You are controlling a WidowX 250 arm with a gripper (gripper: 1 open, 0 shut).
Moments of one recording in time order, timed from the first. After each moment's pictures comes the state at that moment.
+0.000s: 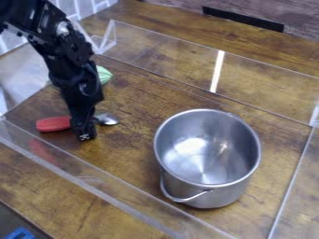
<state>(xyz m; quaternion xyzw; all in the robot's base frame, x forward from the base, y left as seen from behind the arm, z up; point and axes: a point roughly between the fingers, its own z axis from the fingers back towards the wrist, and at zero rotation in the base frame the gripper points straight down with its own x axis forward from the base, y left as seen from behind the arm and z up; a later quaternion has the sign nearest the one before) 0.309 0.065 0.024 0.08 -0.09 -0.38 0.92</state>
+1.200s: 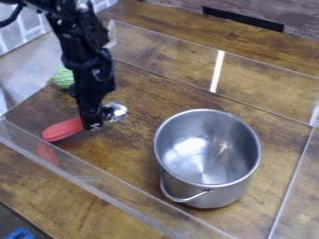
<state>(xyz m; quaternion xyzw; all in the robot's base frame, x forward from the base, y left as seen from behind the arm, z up) 0.306 0.042 0.050 0.05 -0.03 -0.36 0.93</state>
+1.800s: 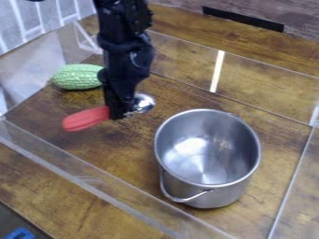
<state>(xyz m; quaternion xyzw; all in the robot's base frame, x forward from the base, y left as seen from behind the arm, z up) 0.316 -0.009 0.080 0.08 -0.02 -0.36 0.93</state>
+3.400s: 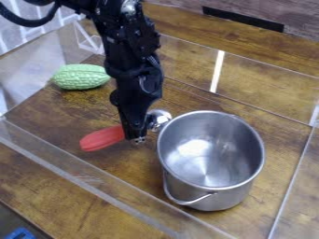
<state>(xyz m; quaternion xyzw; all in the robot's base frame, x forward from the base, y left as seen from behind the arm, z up) 0.306 -0.020 0.061 0.06 -0.08 -0.39 0.92</state>
